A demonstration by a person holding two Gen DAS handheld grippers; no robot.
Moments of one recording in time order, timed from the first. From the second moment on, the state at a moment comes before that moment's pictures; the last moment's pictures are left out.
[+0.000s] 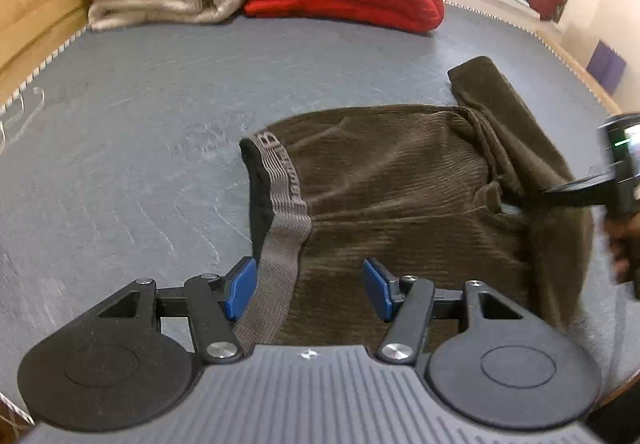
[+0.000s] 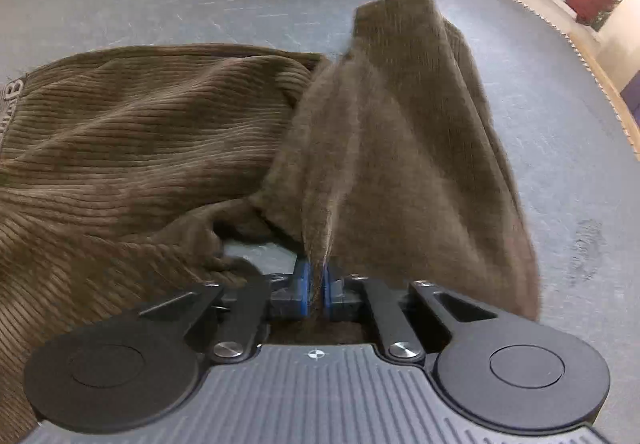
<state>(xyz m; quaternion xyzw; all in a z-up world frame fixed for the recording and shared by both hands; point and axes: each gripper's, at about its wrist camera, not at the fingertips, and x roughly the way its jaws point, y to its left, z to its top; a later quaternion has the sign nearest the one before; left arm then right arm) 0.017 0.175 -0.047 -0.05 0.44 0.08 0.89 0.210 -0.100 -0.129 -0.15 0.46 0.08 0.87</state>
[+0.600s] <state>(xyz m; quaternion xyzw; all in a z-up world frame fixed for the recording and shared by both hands) -0.013 0.156 -0.128 0.01 0.49 0.03 0.87 -0.001 -0.349 -0.147 0.13 0.54 -0.08 0.83</state>
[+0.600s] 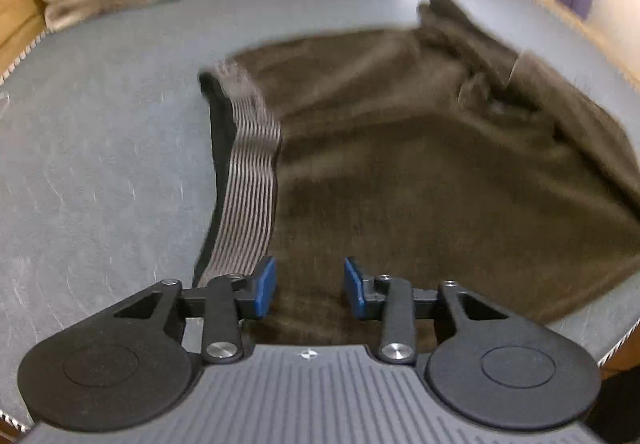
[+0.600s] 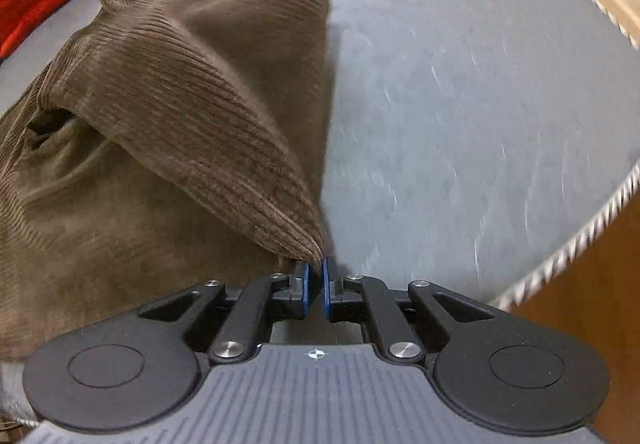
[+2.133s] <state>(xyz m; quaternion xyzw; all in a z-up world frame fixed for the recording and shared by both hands) -0.012 0.131 -0.162 0.00 0.49 0.10 0.87 0.058 -0.556 -0.044 0.21 0.28 -0.35 0.87</state>
